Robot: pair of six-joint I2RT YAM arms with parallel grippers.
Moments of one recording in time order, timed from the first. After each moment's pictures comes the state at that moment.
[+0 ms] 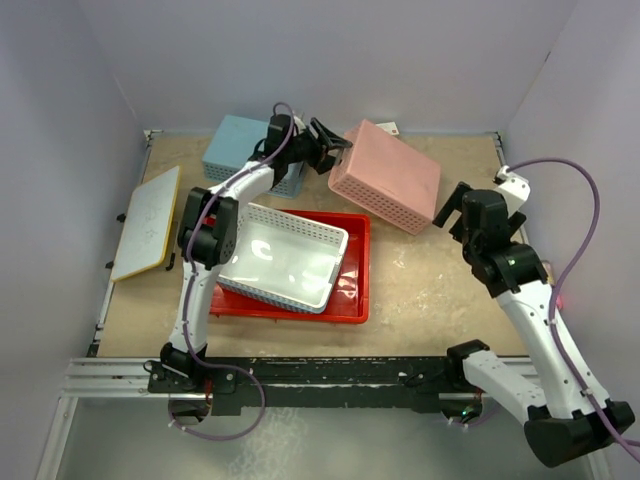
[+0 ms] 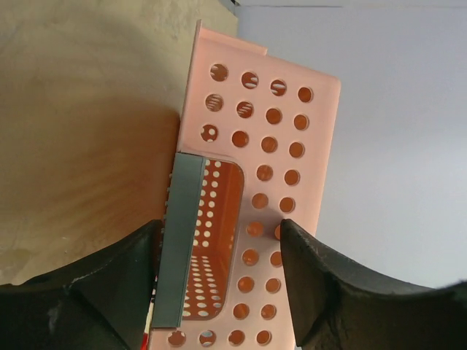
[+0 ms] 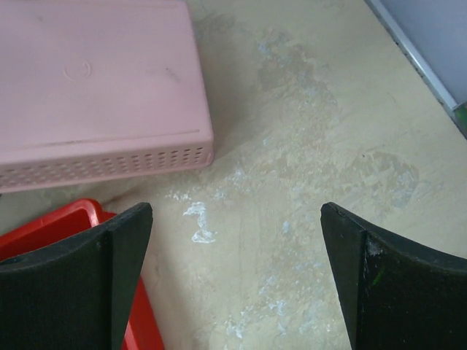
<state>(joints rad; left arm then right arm) -0.37 2.37 1.86 0.24 0.62 -1.36 0.29 0.89 1.04 -0.74 0.59 0.57</state>
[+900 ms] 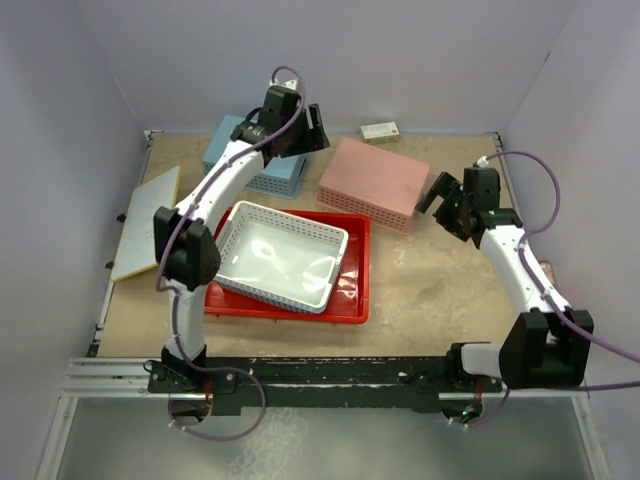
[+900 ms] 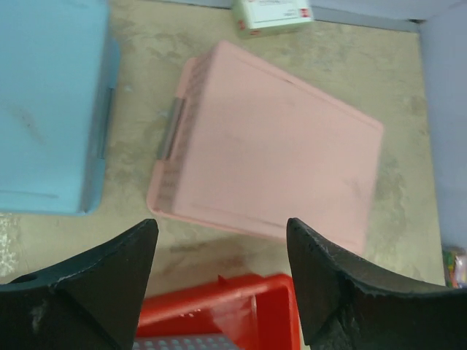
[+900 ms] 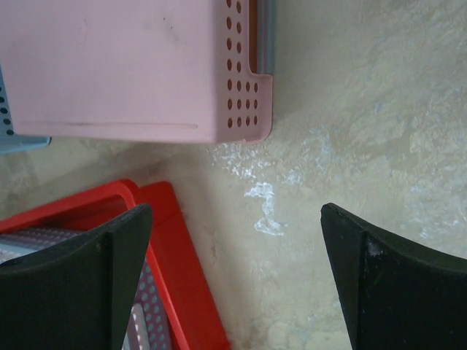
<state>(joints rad) -0.43 2.15 2.14 -0.61 0.06 -0.56 0.04 1.27 1.01 -0.54 -0.01 0.61</state>
